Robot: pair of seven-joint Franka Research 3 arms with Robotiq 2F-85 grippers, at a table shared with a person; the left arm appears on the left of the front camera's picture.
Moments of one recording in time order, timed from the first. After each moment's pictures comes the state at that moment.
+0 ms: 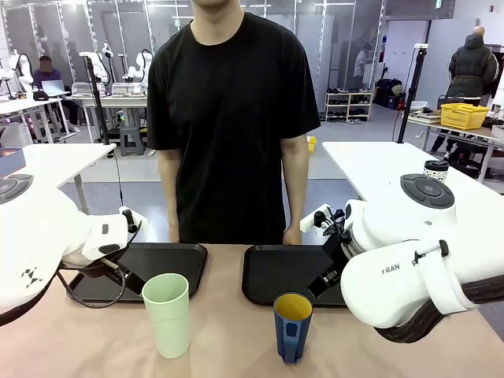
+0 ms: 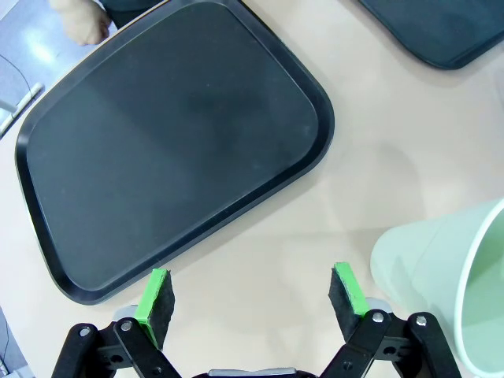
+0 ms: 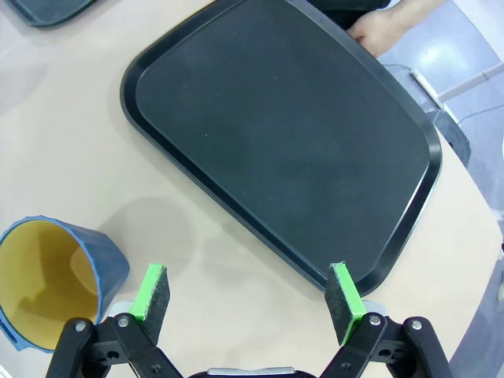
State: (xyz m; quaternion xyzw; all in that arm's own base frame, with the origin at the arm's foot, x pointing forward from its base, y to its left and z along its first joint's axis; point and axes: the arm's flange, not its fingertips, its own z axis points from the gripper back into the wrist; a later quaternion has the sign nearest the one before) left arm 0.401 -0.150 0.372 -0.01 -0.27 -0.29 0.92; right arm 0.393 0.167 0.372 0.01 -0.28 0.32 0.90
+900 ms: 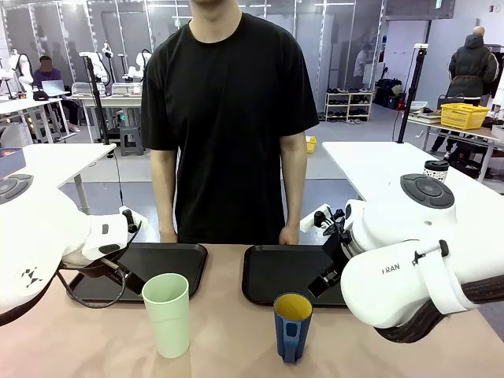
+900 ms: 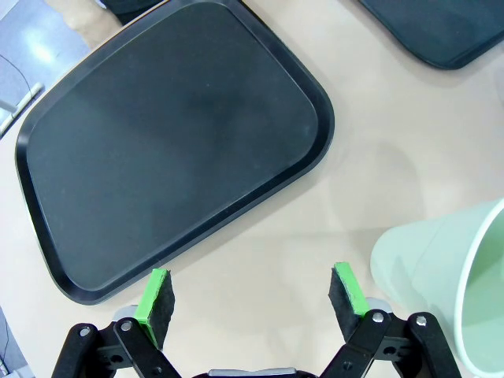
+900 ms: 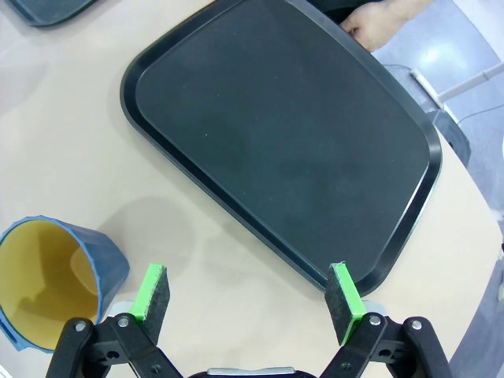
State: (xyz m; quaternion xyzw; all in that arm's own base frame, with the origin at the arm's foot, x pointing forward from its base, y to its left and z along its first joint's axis) left arm 0.401 -0.150 0.372 -0.01 -0.27 -0.29 0.92; right arm 0.393 0.167 0.372 0.01 -0.28 0.32 0.90
